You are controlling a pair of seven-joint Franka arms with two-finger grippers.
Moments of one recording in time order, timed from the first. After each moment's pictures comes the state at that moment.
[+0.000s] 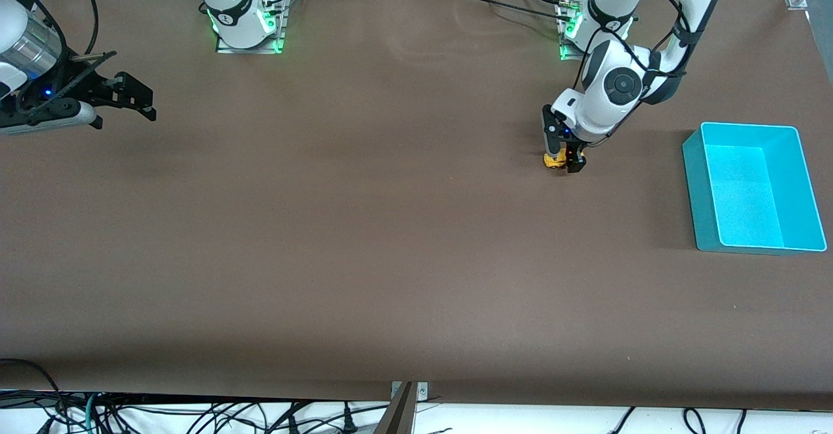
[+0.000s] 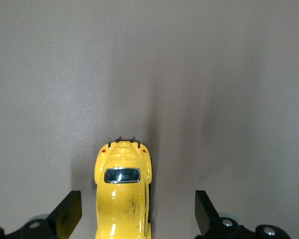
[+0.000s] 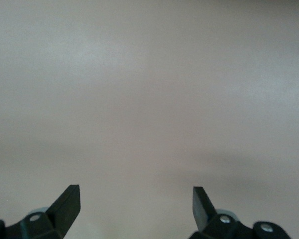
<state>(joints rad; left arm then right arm) -0.20 0.18 -0.12 -2.60 -0.04 2.71 1.16 -0.18 -0.11 0.22 -1.83 0.06 1.73 -0.13</state>
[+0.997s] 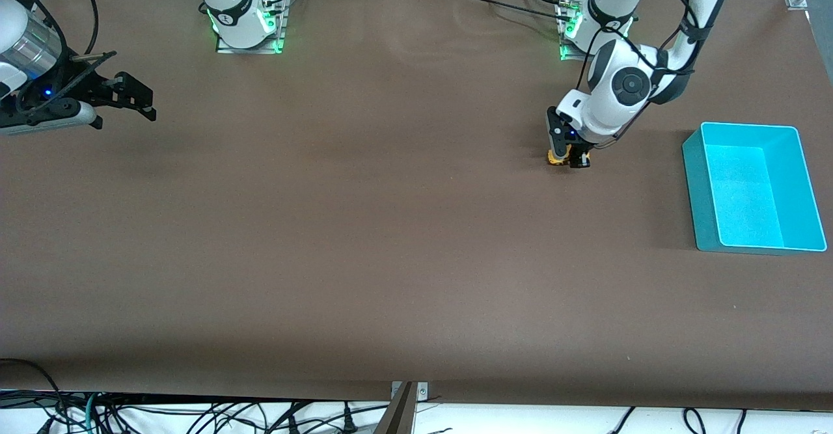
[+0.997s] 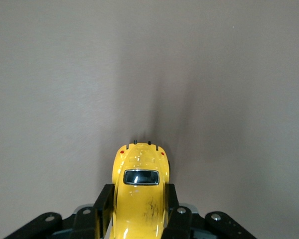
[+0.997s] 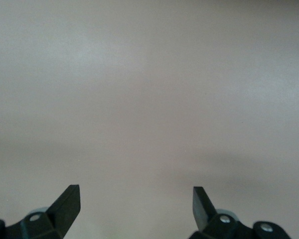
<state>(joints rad) -0.16 0.11 -0.12 -2.53 -0.04 2.55 1.16 -0.18 -0.11 0.22 -1.83 0.06 1.73 -0.13</state>
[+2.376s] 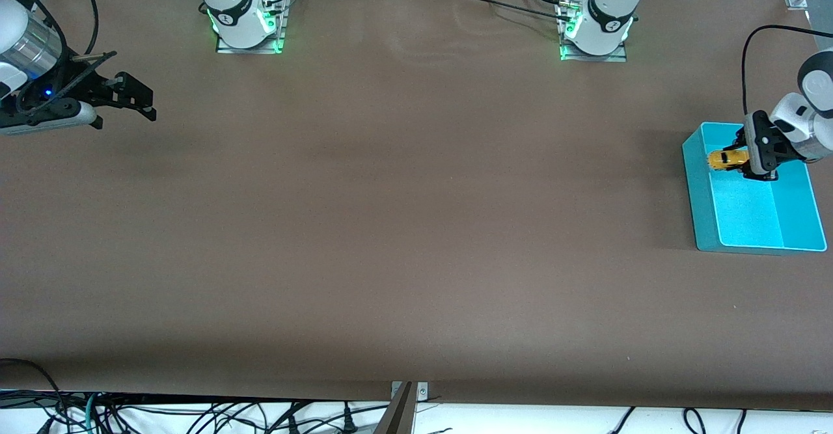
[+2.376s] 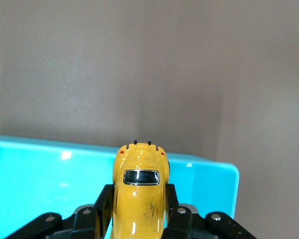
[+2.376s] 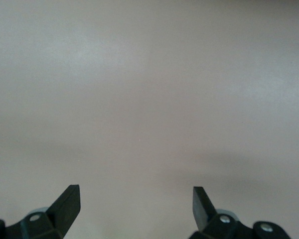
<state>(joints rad) 0.26 0.20 0.21 -2.11 -0.06 2.10 1.97 -0.18 -0.11 0.22 -1.83 0.06 1.73 -0.13</state>
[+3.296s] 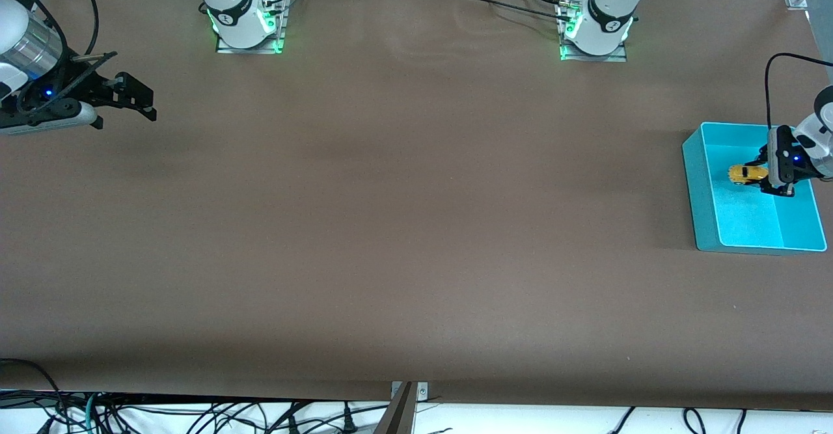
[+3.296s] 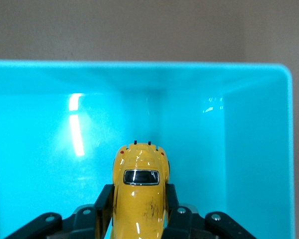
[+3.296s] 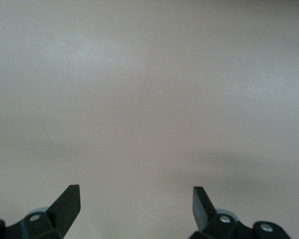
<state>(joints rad) 0.36 0.41 0.20 -1.94 -0.06 2.19 2.24 -0.18 -0.11 0.22 -1.83 0.06 1.73 -0.13</state>
